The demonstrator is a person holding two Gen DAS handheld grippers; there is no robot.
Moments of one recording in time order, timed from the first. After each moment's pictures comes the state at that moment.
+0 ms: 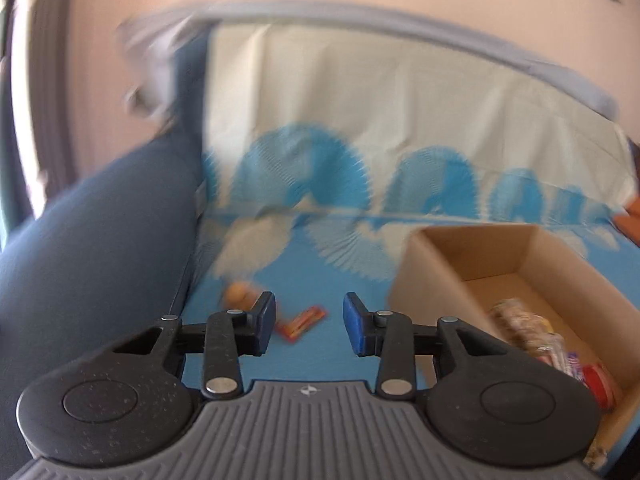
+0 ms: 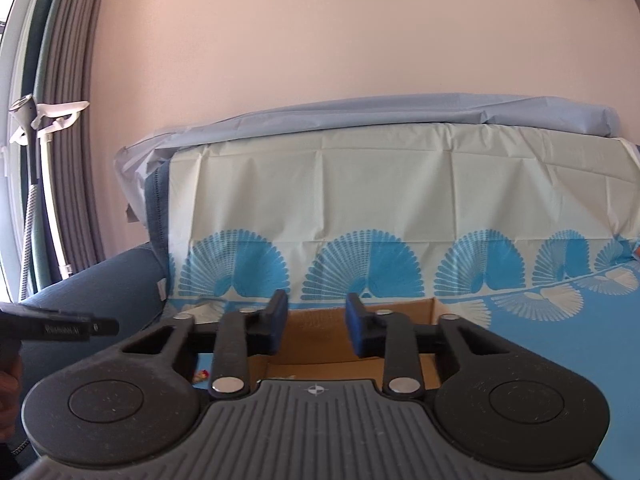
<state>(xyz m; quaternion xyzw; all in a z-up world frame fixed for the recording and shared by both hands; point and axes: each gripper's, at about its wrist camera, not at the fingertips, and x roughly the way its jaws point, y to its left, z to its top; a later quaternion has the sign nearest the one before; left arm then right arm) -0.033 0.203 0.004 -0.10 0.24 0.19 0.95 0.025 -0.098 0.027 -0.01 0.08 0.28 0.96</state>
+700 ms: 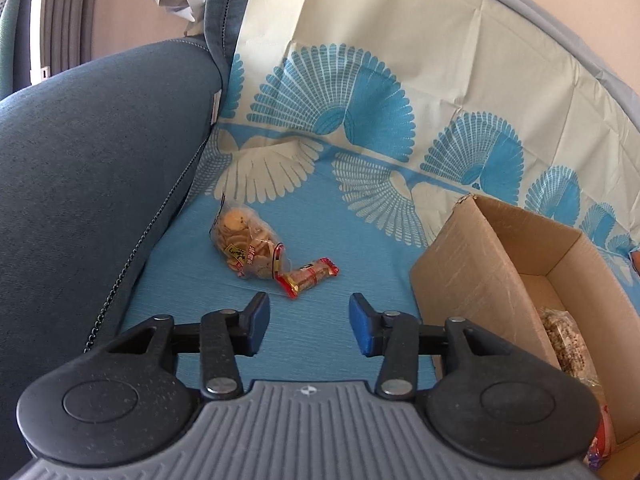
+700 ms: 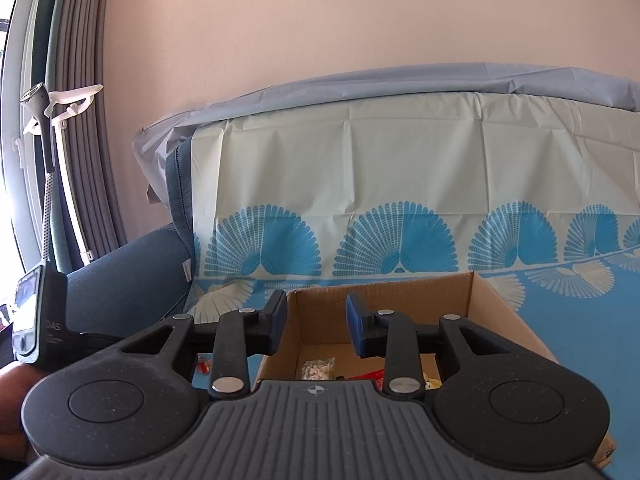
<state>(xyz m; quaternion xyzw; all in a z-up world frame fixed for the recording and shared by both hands) 0.026 0.231 -0.040 -0.18 0.29 0.21 0.92 0.039 -0.077 0.022 0.00 0.12 0.31 0.94</state>
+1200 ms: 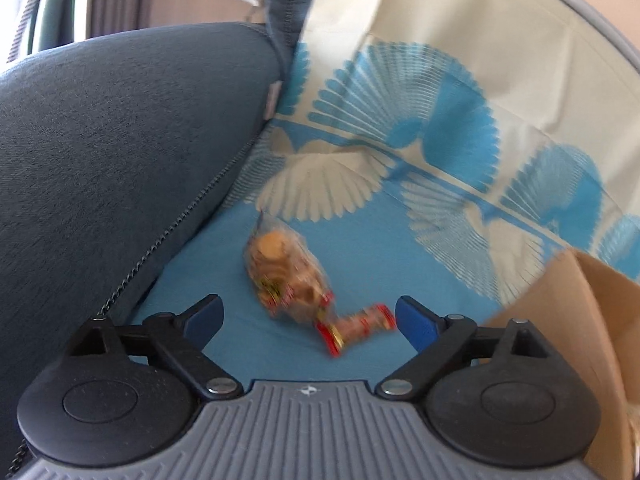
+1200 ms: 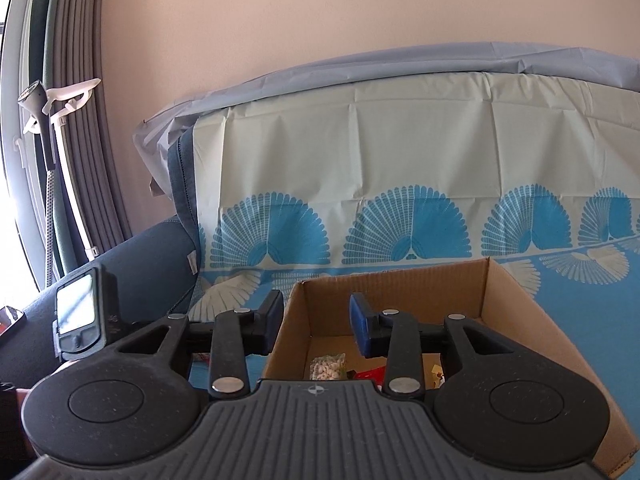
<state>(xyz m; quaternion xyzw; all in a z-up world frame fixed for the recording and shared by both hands) 0.084 0.269 -0.070 -0.22 0.28 0.31 0.88 0.059 -0.066 0.016 0.00 0.15 0.32 0.94</state>
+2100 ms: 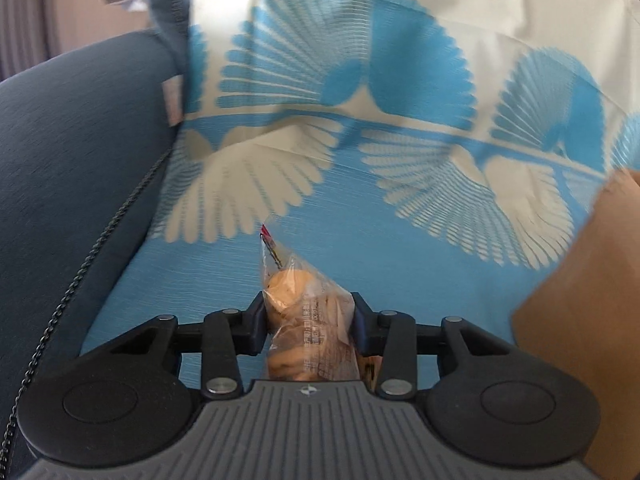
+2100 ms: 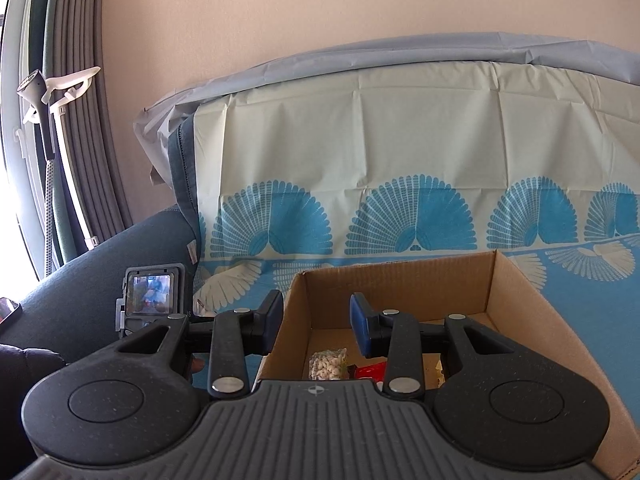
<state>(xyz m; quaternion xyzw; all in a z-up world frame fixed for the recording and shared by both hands) 0.167 0.268 -0.110 -0.08 0.33 0.25 0.91 0.072 -0.061 0.012 0.00 0.16 0.32 0.93</state>
